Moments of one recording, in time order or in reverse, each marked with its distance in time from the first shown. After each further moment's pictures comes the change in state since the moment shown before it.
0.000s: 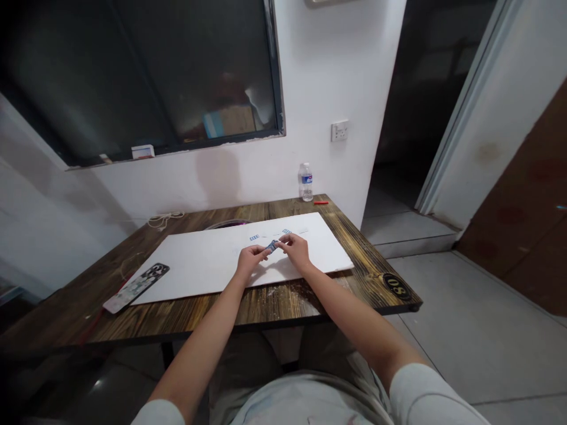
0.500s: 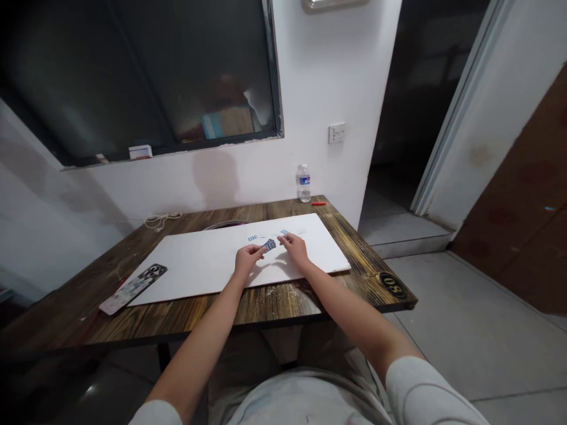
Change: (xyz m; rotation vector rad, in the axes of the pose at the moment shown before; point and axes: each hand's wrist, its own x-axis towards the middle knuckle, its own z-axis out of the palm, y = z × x) left_hand 0.002 -0.002 -0.001 0.055 0.098 0.013; right_hand 0.013 0.019 -0.004 -0.187 -0.057 0.005
